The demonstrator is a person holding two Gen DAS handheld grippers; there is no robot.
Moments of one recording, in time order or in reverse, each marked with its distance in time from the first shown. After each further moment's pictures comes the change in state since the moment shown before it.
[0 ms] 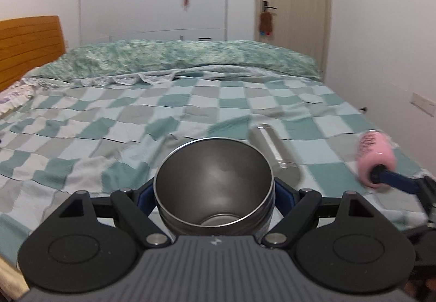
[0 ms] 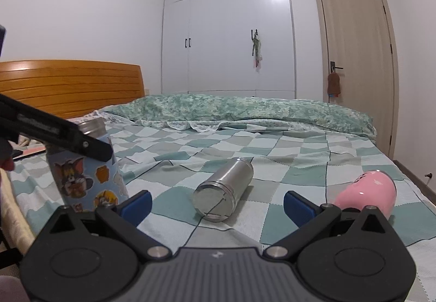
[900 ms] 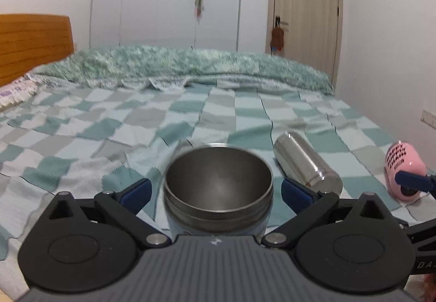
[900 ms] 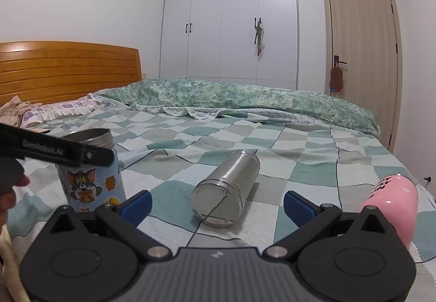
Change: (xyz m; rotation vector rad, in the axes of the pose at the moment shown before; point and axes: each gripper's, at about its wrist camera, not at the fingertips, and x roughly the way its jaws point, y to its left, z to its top) left arm 0.039 0.036 -0.023 -0.051 -0.100 -0.002; right arm 0.052 0.014 0.002 -0.044 0.052 -0.017
